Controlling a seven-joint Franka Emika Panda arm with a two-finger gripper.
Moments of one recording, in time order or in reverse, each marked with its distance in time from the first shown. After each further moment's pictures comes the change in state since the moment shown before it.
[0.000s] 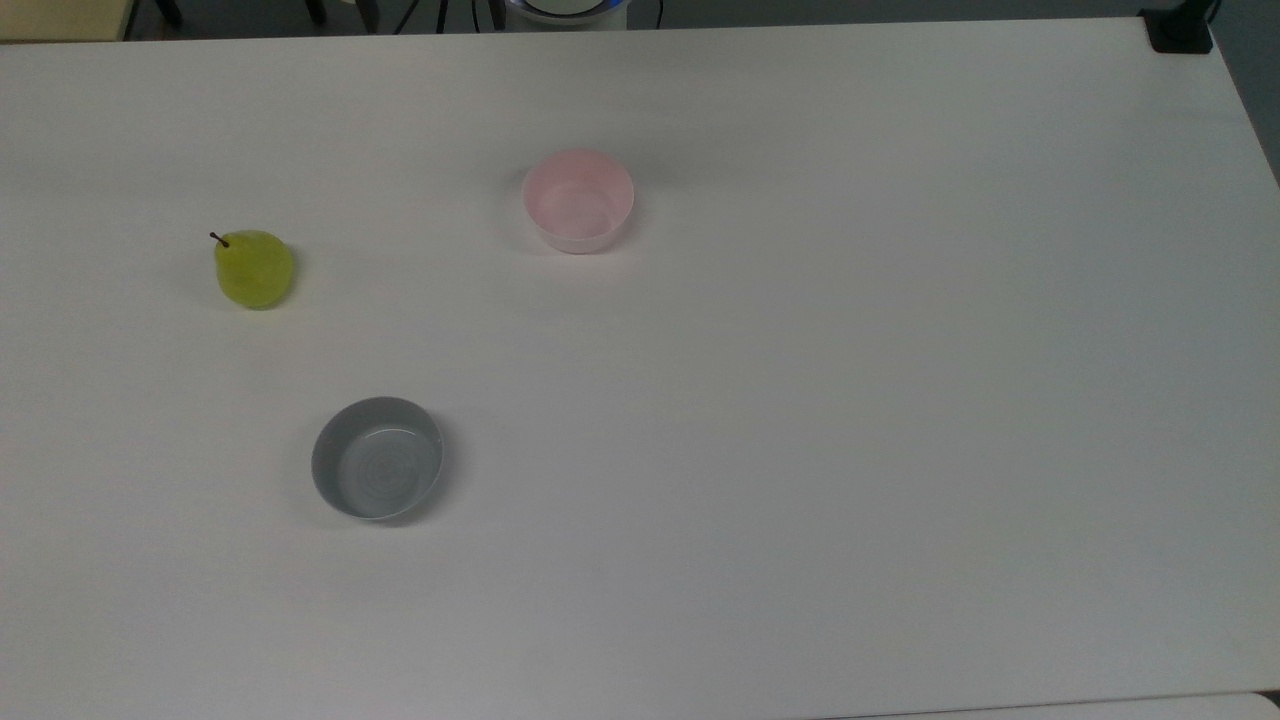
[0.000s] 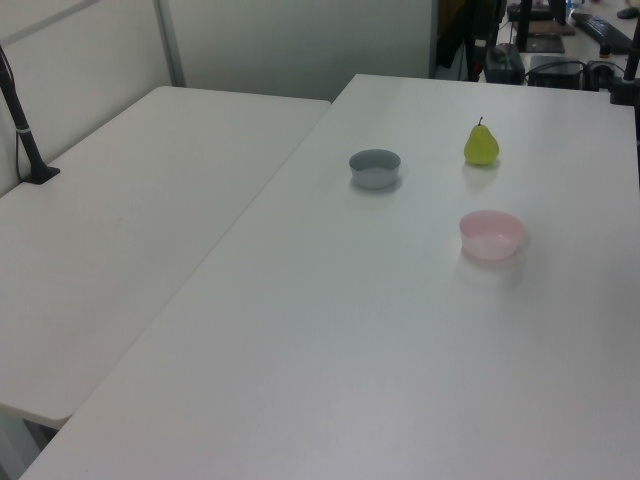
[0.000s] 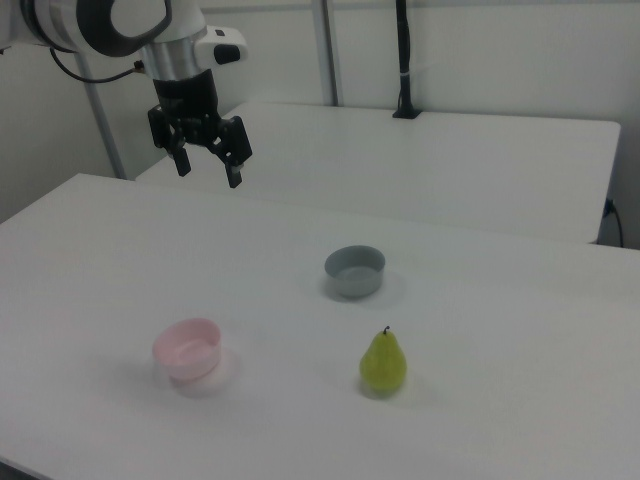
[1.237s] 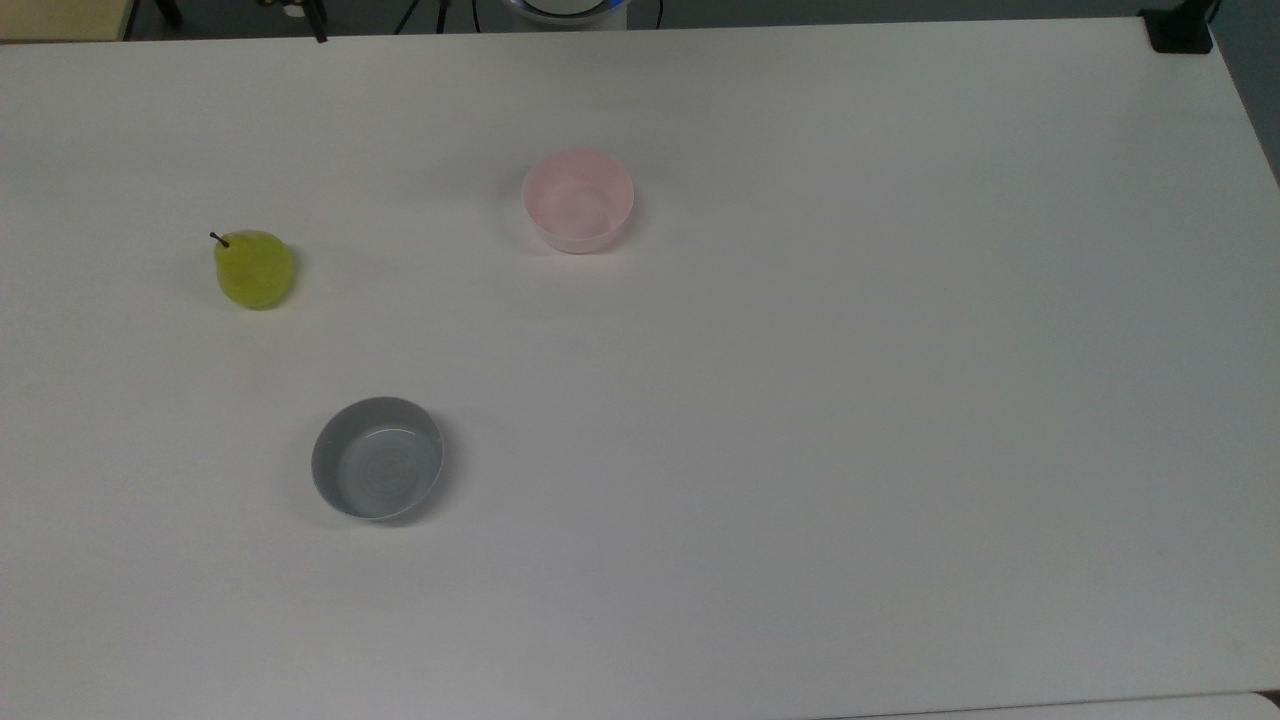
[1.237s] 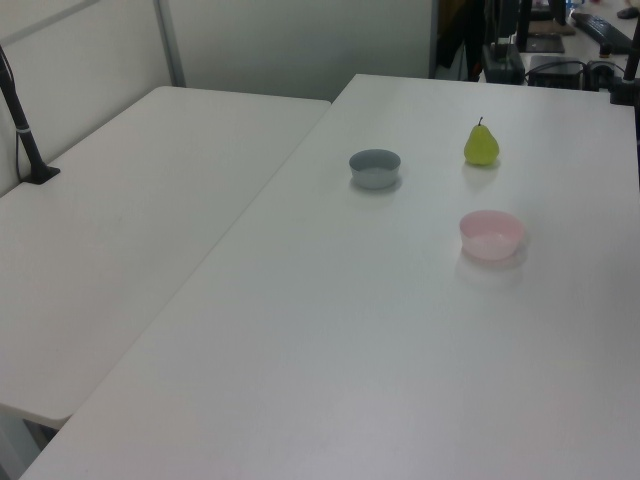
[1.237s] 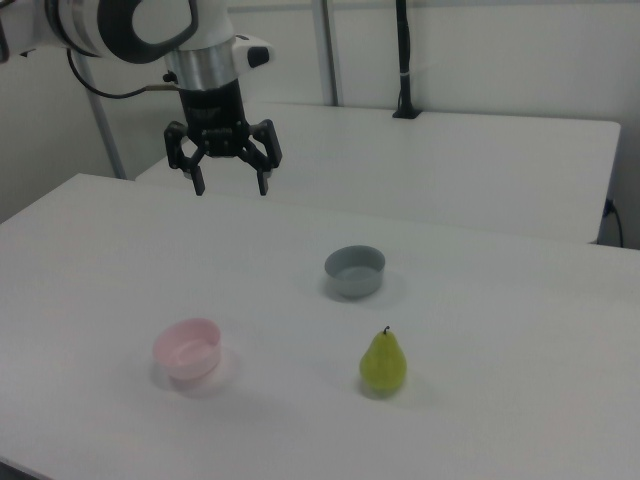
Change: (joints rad) arm -0.085 0.006 -0.002 -0.001 -0.002 -0.026 -0.446
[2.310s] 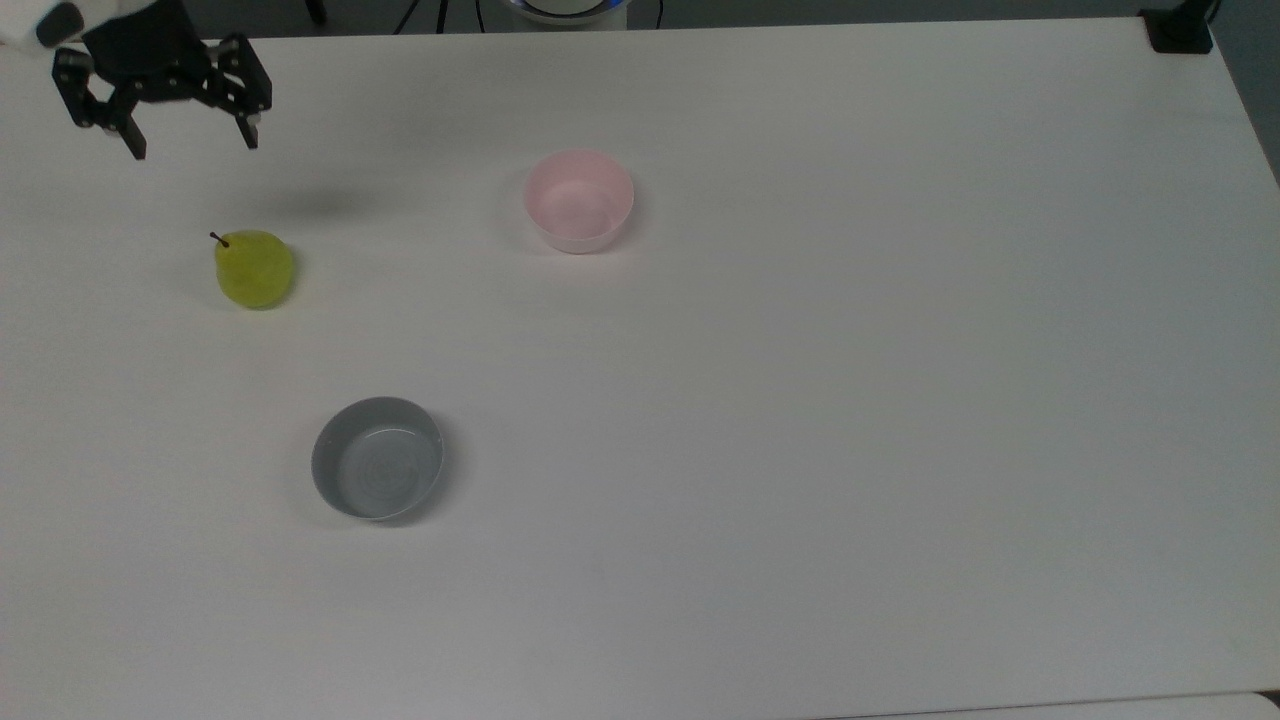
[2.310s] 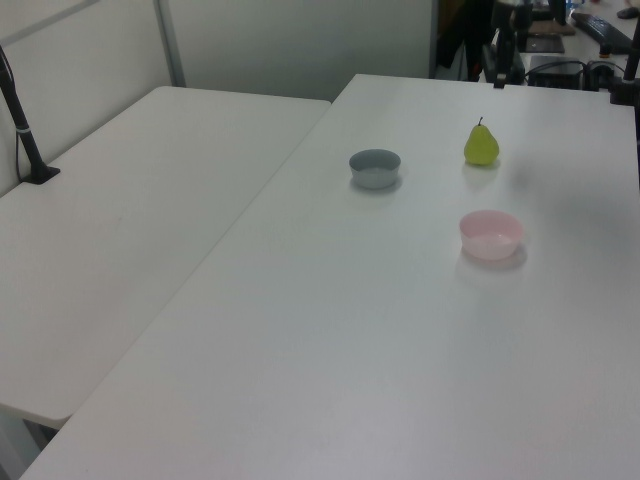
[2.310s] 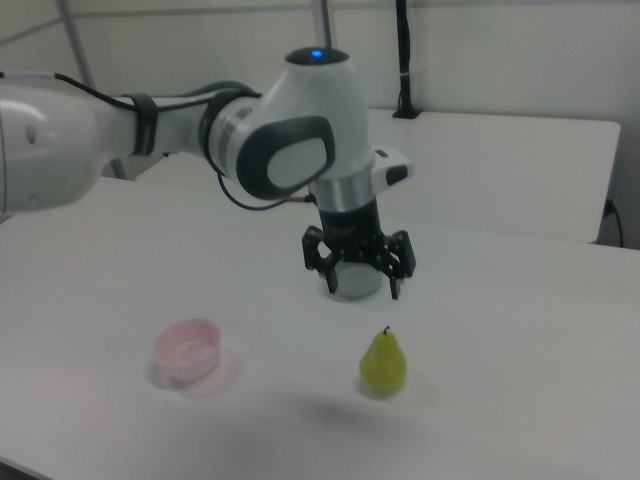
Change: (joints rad) arm -0.143 0.181 -0.143 -0.145 0.003 0.384 -0.105
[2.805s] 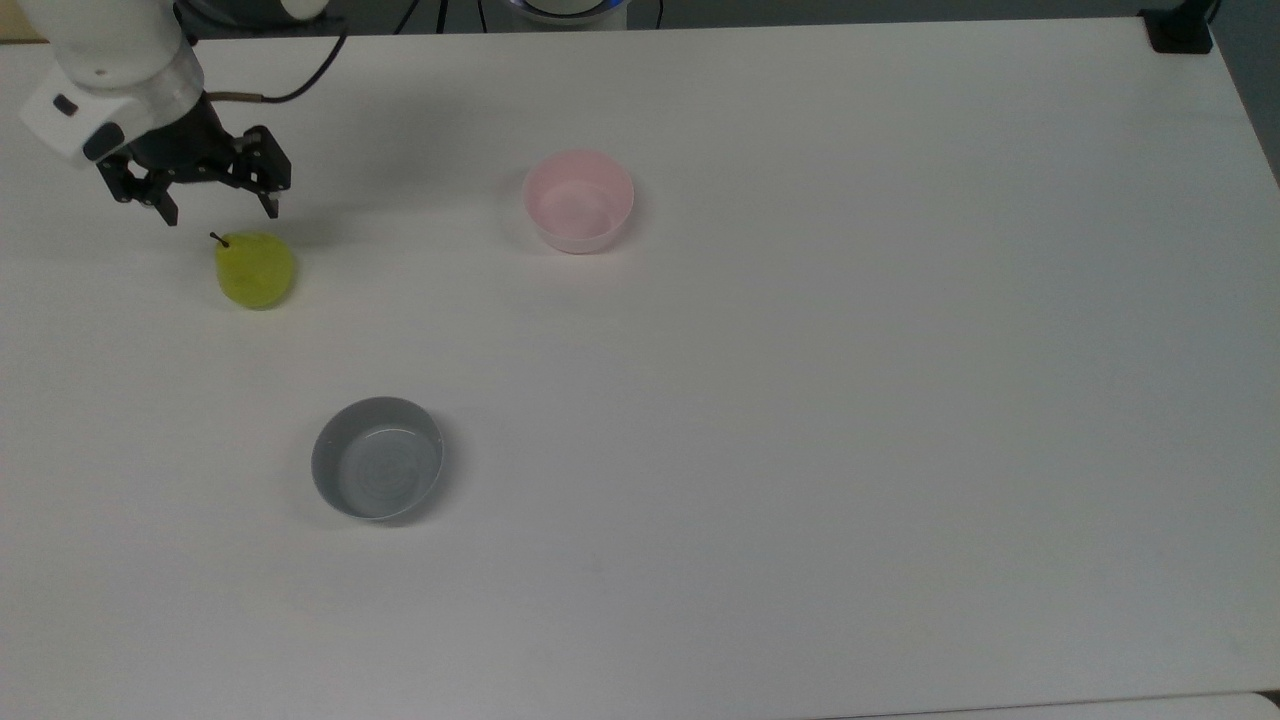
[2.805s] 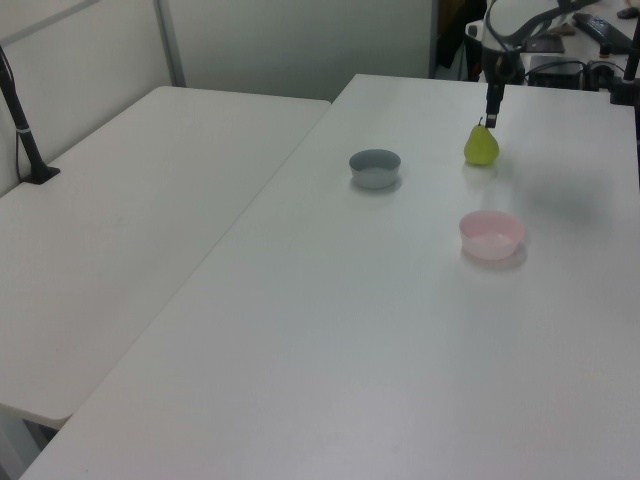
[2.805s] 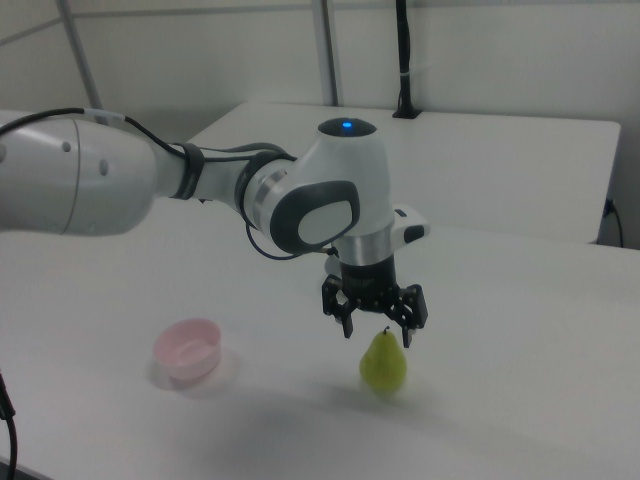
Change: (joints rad) arm -0.007 0.145 -0.005 -0.036 0.020 0.119 0.020
